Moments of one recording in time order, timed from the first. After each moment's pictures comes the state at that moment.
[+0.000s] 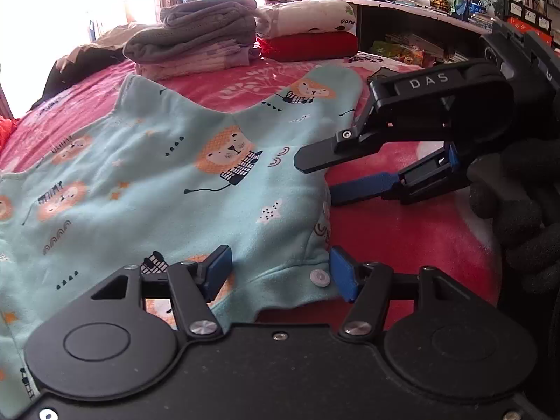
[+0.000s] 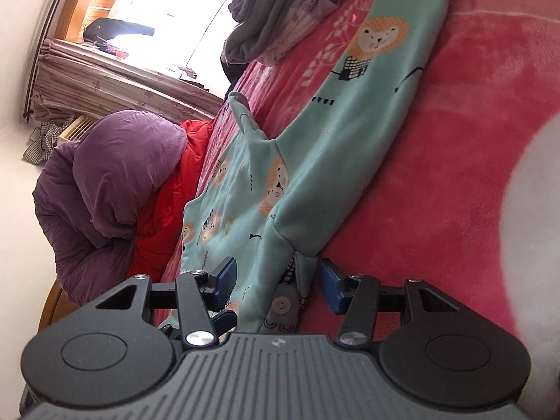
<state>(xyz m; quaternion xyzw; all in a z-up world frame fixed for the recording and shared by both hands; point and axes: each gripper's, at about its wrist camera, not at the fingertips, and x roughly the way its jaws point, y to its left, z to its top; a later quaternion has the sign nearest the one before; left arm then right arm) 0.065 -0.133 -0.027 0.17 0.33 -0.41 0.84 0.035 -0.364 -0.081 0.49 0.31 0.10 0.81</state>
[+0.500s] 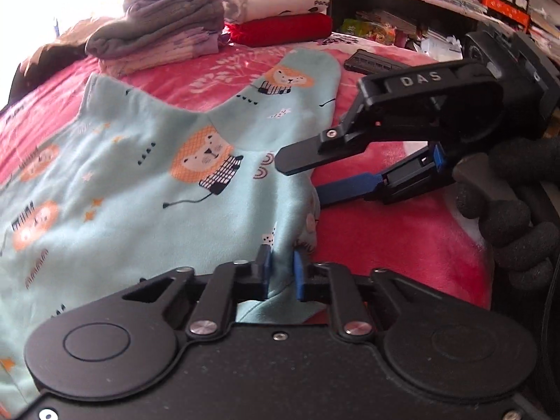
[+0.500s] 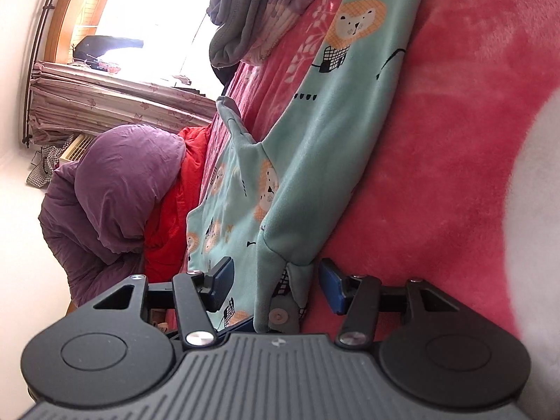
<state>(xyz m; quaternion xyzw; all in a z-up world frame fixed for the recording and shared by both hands) 0.075 -0.149 -0.017 0.22 0.34 -0.44 0.80 0.040 -0.372 -0.092 0.53 0.31 0.10 0.78</state>
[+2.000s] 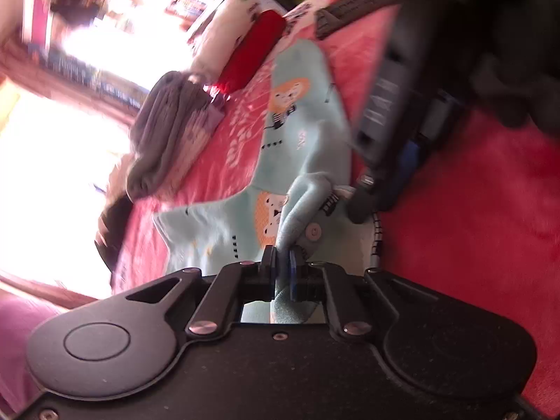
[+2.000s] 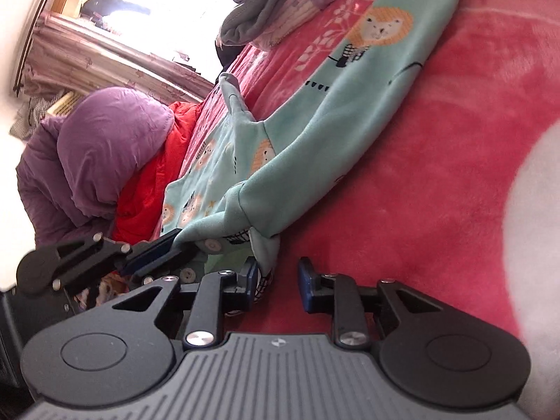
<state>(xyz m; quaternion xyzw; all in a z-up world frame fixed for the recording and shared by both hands) 0.029 -0.177 -0.028 0.56 0.11 -0.36 0.74 0.039 -0.361 -0.088 0.48 0.34 0.10 0.81</state>
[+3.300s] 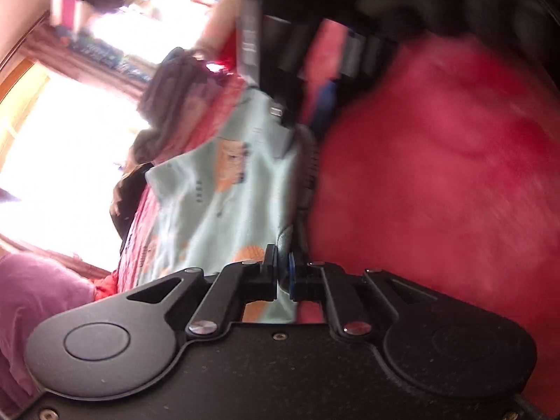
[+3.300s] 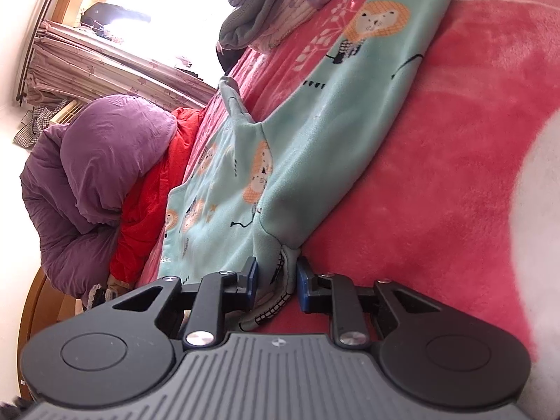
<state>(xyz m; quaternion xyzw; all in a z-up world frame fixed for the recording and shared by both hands) 0.028 -0.157 -0.087 0.54 0.12 -0.31 0.77 0.041 -0.356 -0.092 0.46 0.33 0.09 0.82</state>
